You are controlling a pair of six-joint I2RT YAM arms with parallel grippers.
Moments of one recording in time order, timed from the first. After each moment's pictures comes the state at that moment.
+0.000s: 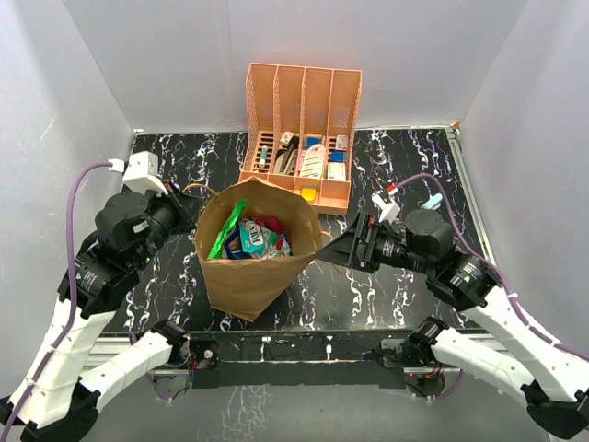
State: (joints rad) left arm -0.55 0.78 1.26 -0.78 -0.26 -0.50; right arm 0.71 0.75 0.93 -0.50 -0.36 0.97
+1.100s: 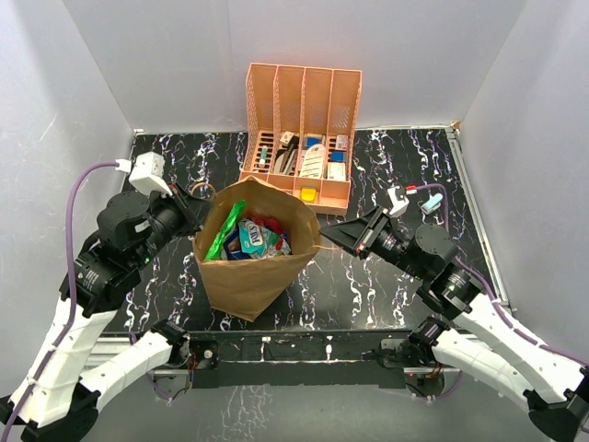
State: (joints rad) left arm -0.55 0.79 1.25 -0.76 -0.14 -0.57; right arm 0.71 0.66 0.67 0.04 -0.20 1.28
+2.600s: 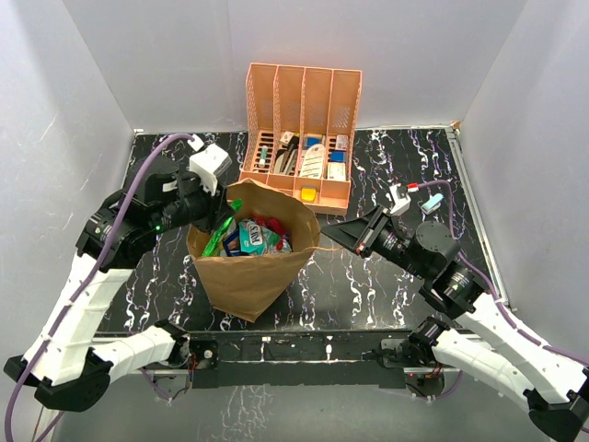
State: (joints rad) left arm -0.55 1.03 1.49 -0.99 0.19 0.05; right arm 0.71 0.66 0.71 -0.03 -0.18 1.19
